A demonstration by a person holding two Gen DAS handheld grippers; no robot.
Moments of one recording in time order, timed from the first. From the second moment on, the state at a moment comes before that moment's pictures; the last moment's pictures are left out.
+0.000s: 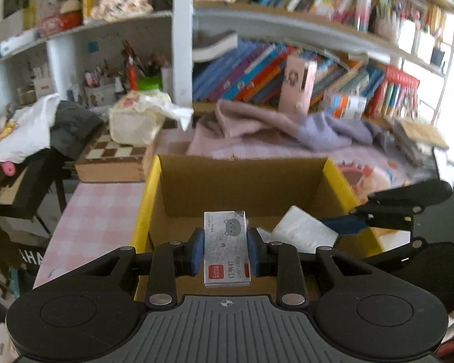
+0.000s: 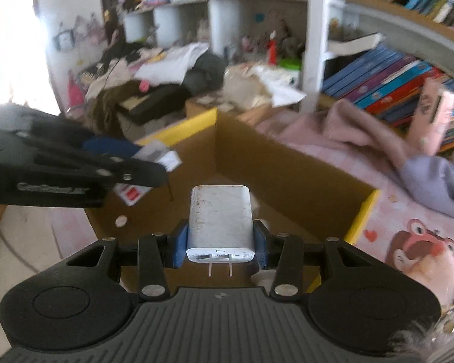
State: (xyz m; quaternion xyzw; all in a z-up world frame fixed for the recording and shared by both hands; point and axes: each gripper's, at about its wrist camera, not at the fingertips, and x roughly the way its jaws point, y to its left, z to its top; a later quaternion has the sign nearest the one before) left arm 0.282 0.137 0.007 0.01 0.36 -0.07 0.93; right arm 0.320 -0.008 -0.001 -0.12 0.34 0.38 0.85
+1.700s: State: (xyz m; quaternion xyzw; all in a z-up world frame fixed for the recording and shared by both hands) left arm 0.203 0.125 0.023 0.00 0.32 -0.02 0.95; right arm 0.268 -0.053 0.024 -0.12 0.31 0.33 0.88
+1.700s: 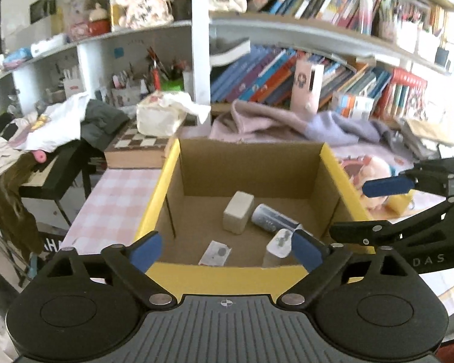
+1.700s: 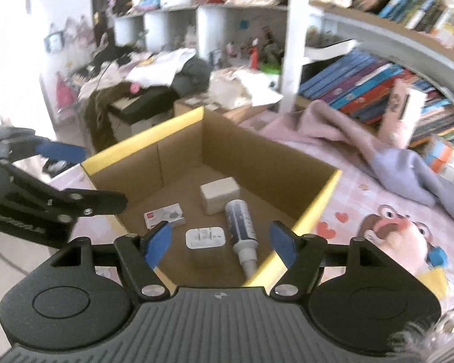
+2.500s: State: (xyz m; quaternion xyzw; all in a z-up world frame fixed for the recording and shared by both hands) left arm 0.047 0.060 0.025 0.00 0.26 -0.01 0.96; right arm 0.089 -0.133 0.032 -0.10 0.19 0.23 0.95
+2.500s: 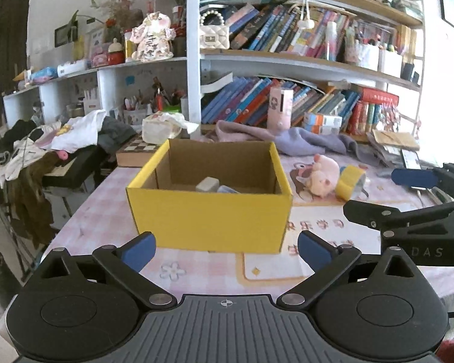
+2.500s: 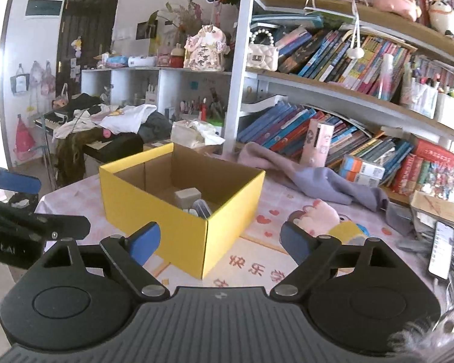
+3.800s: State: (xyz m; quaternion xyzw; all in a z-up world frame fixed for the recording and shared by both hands) left arm 0.039 -0.051 0.010 0.05 0.28 -0.16 0.95; right arm 0.029 -0.236 0.015 -0.07 0.25 0.05 0.97
